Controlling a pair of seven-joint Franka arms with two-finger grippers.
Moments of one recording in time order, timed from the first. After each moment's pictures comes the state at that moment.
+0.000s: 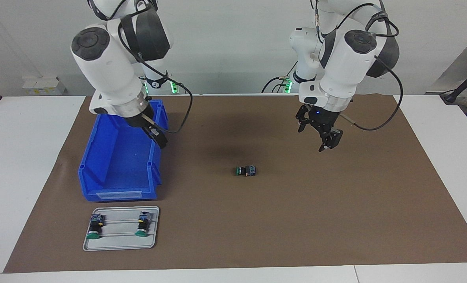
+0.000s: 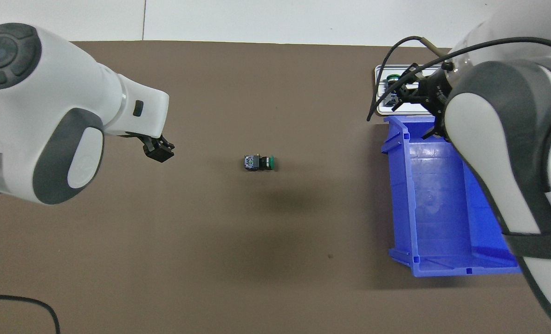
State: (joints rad) left arm -0.36 0.18 -0.02 -1.62 -0.05 1.91 0.77; right arm 0.11 0.31 0.07 -1.22 0.08 1.46 0.88
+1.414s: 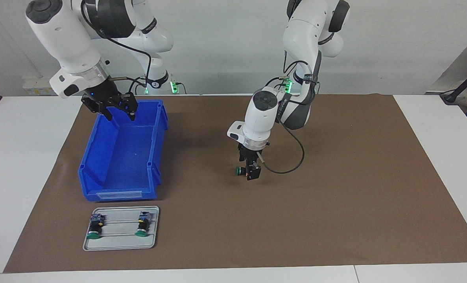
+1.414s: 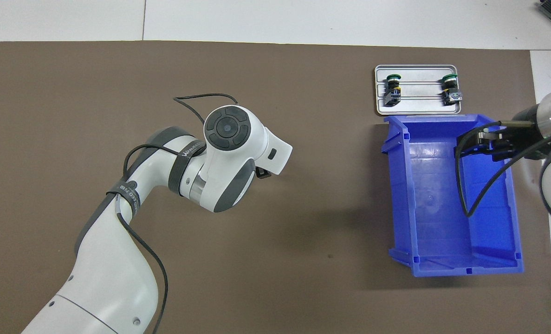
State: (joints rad) left arm -0.59 0.48 -0.02 -1.66 -0.05 2.31 0.77; right arm -0.03 0.00 0.07 -1.65 0.04 1.62 0.11
